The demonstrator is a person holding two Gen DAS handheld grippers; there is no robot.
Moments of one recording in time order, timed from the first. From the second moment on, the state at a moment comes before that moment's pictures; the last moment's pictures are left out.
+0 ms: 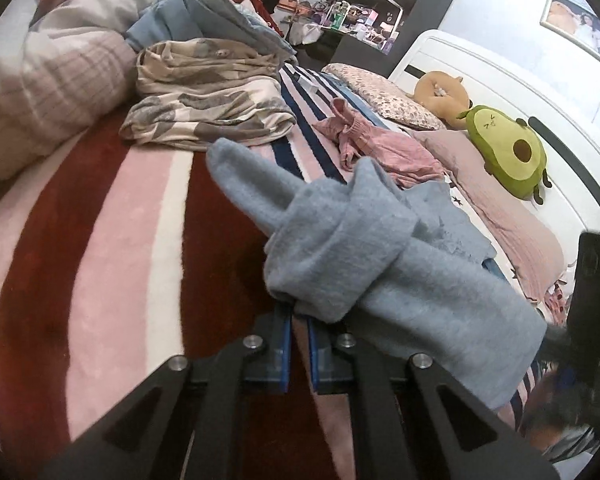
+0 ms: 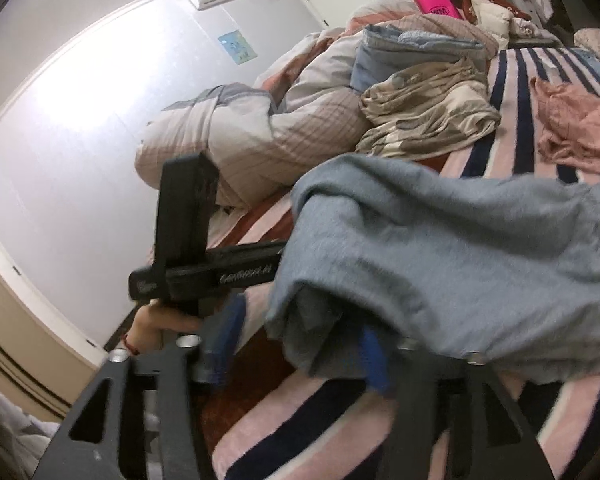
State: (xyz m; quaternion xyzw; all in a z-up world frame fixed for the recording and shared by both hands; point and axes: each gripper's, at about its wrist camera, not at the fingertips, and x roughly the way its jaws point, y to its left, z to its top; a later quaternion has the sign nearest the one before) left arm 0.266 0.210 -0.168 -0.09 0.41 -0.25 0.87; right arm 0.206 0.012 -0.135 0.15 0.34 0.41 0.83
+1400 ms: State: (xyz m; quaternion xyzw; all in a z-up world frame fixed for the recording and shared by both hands) left arm 0.306 0.258 -0.187 -0.19 0.41 -0.14 0.88; right arm 0.197 0.084 -0.191 -0.10 0.43 0.40 0.80
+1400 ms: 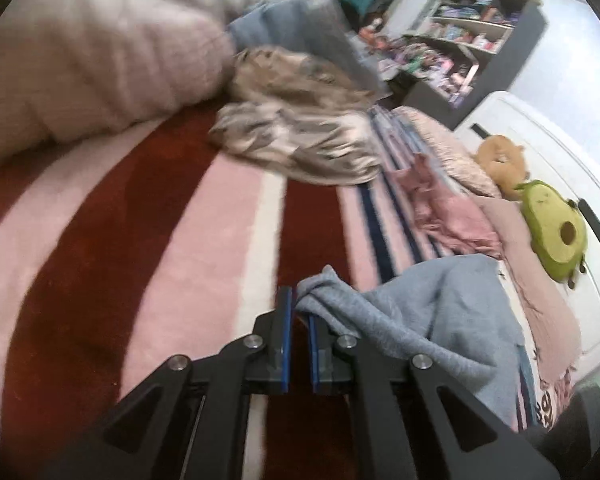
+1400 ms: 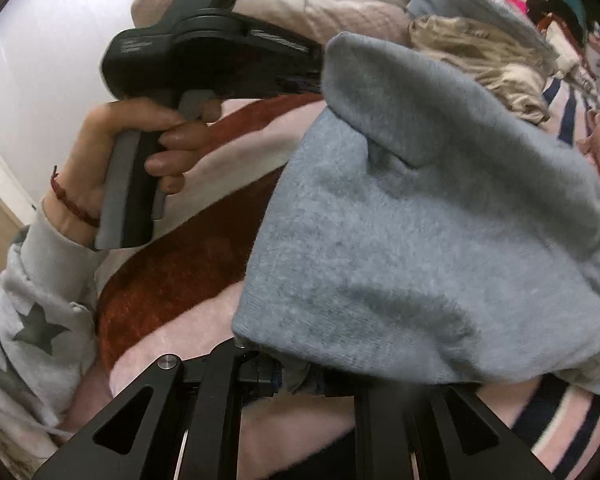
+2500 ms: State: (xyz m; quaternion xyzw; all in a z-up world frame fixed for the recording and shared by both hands) left arm 0.293 0.226 -0.176 -0.13 0.41 -0.18 0.89; right arm 0.197 0.082 -0.194 -0.07 0.43 0.41 0.80
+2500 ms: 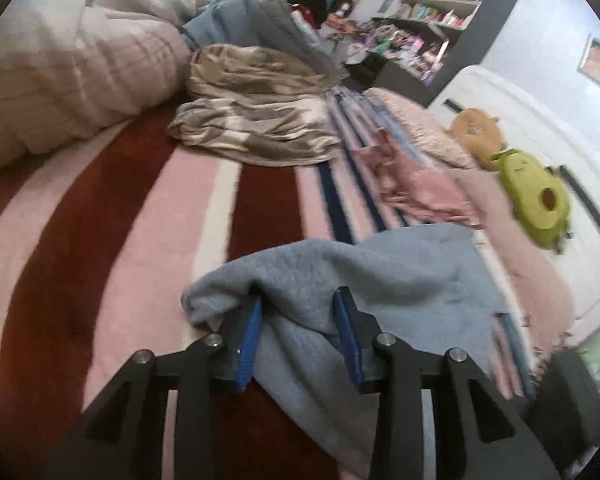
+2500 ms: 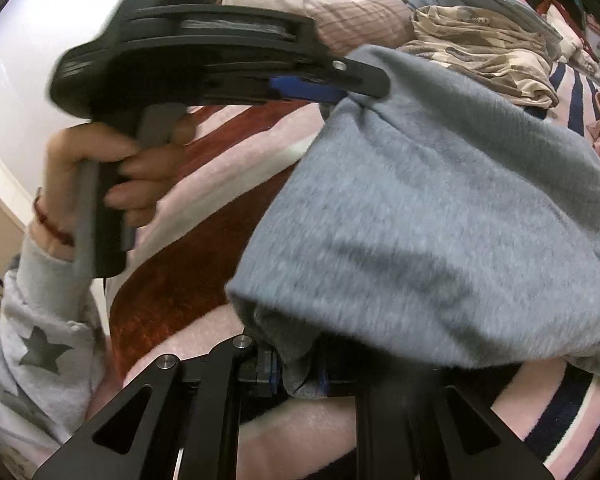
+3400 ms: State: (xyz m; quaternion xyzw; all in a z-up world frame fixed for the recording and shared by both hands) left arm 0.176 0.168 -0.159 -0.03 0.42 -0.19 0.89; right arm 0.220 -0.177 -0.173 0.20 0.43 0.18 0.86
